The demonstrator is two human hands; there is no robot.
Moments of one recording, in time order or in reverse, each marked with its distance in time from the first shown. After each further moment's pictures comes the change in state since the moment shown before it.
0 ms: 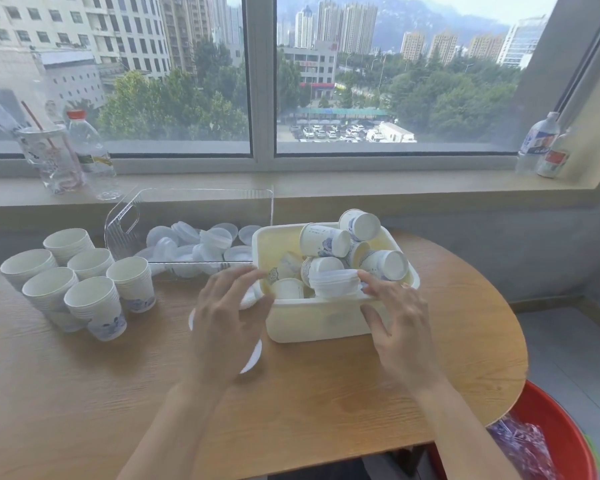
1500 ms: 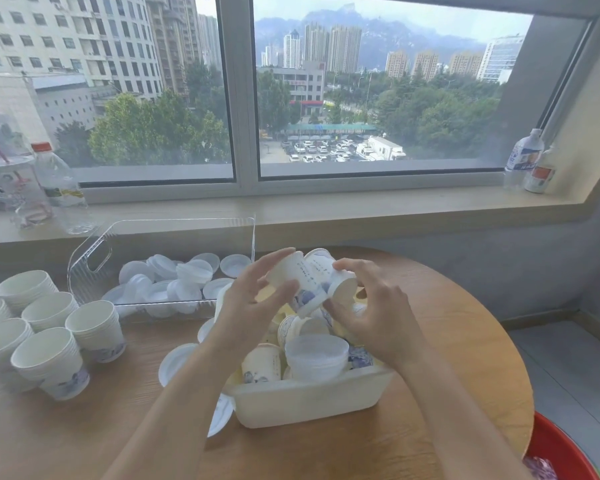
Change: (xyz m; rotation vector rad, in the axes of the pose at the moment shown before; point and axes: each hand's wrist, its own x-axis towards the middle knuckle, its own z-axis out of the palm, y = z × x) left_hand 0.092 0.043 0.035 -0.770 -0.394 -0.410; right_hand 0.092 -0.007 -0.011 0.044 -0.205 0.072
